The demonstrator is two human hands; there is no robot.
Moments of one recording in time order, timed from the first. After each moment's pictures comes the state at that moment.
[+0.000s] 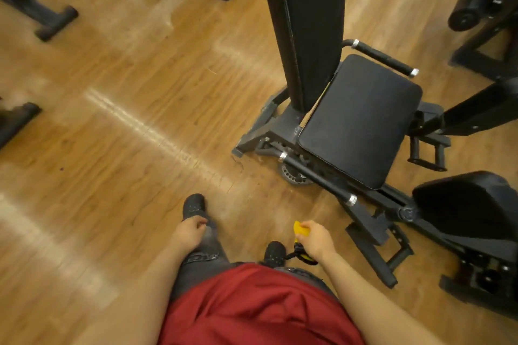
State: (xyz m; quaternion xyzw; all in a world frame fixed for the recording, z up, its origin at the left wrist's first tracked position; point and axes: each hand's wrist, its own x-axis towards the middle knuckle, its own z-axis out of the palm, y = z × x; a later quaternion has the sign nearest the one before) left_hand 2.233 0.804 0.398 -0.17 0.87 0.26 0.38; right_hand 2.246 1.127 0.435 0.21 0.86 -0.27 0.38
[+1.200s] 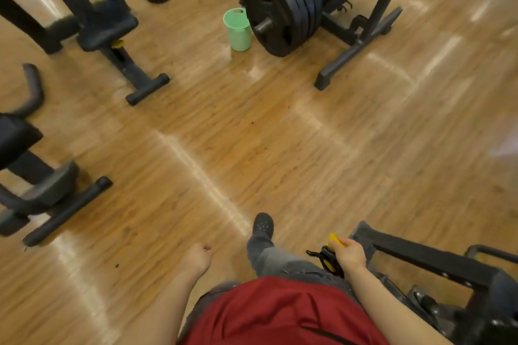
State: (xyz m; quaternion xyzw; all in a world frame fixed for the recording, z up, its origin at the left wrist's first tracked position) left_hand 1.704 0.380 0.405 -0.36 0.80 0.31 0.37; right_hand 1.623 0.728 0.404 0.35 0.81 -0.36 0.29
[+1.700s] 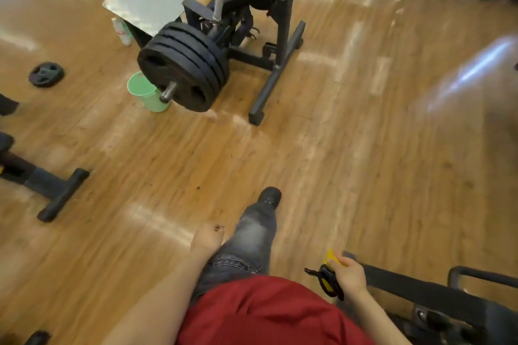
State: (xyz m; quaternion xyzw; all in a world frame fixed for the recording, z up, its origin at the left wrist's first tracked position) left_hand 1.272 0.501 0.420 -0.15 0.88 0.27 0.37; right_hand 1.406 0.816 0.399 0.50 0.67 -0.51 0.21
